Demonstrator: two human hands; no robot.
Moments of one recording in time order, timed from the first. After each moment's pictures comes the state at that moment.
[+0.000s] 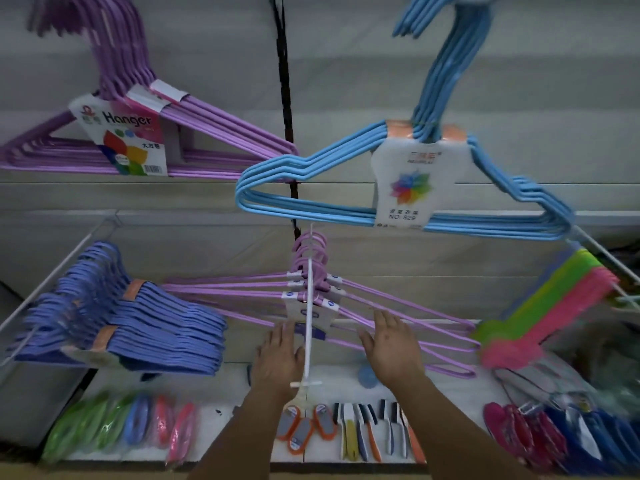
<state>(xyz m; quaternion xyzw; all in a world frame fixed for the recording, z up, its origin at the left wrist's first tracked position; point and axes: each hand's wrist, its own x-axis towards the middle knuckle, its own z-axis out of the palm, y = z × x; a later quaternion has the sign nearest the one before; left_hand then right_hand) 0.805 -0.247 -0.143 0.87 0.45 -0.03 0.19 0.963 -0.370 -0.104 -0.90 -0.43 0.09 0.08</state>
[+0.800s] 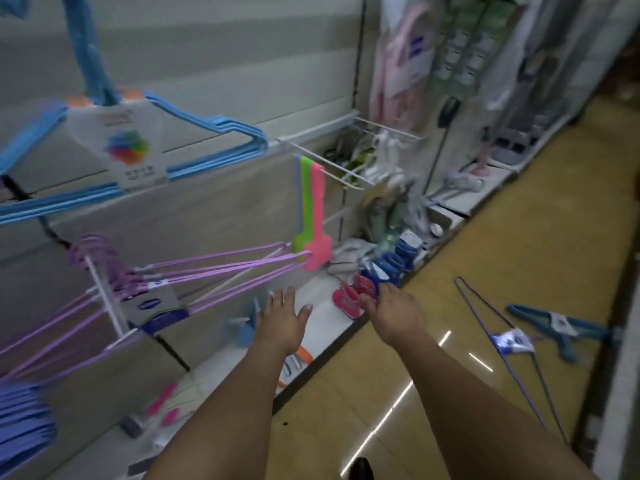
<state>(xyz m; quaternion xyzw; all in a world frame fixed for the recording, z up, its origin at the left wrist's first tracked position) 0.878 -0.479 -0.109 0.96 0.10 -0.11 0.22 0.907 -0.684 -0.087 -0.99 -0.04 0.07 0.08</state>
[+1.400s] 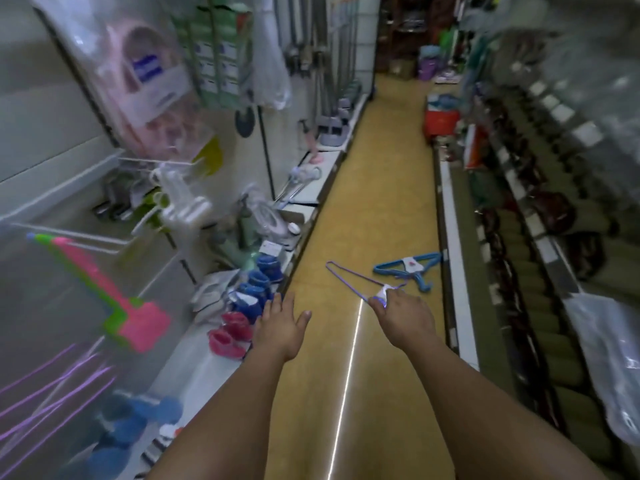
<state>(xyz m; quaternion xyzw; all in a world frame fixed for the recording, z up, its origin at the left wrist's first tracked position) 0.969 -0.804 -0.102 0.96 -0.15 -0.17 0.16 0.888 -1.007 -0.087 -0.97 0.24 0.06 0.07</state>
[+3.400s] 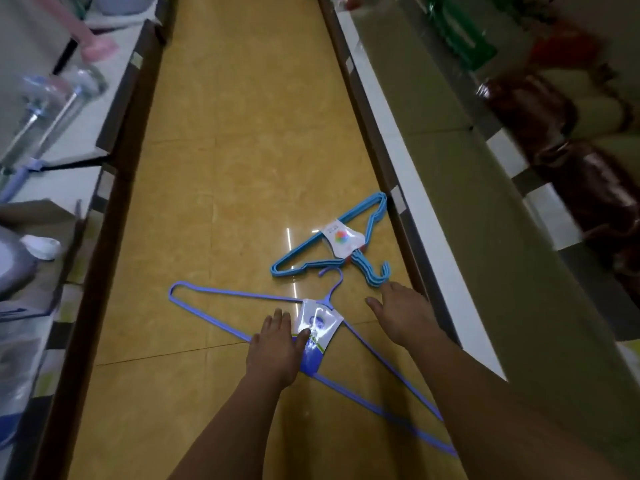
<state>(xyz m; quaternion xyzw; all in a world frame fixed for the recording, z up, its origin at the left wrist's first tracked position) 1.381 -1.349 -0.687 0.89 -0.32 -0.33 0.03 1.255 -1.532 -0.650 -0.89 0.38 0.18 0.14</state>
